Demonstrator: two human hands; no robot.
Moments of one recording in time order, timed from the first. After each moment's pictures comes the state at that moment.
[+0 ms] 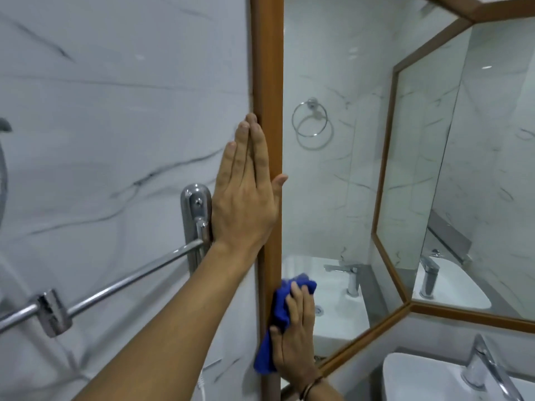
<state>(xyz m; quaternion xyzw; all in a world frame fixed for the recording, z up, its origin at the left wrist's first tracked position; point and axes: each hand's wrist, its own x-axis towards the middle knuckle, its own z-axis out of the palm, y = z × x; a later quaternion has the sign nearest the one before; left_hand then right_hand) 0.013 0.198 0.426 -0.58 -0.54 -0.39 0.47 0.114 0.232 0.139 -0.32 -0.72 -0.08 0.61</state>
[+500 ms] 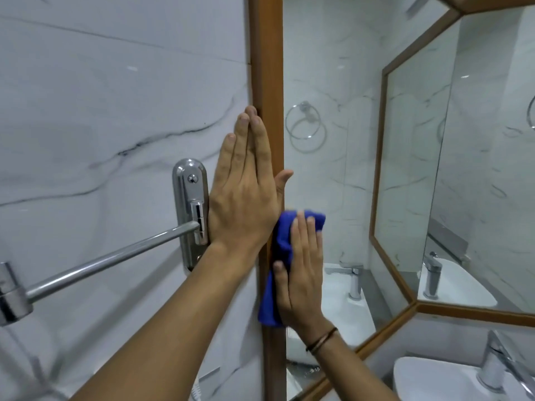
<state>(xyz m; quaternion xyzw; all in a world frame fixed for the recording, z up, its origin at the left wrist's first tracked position) 0.006 0.210 0.398 -0.57 -0.51 -0.40 0.52 0.110 0.267 0.228 -0.31 -0.69 -0.12 0.65</state>
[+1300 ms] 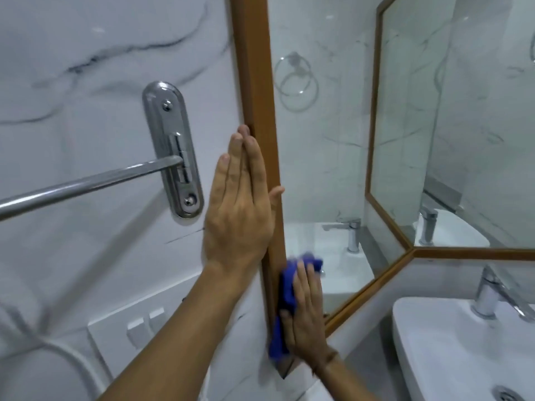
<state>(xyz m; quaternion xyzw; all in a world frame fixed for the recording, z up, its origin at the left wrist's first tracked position) -0.006 0.202 0.278 -0.61 -0.50 -0.34 0.51 0.106 0.239 0.045 -0.35 -0.71 -0.12 0.60</state>
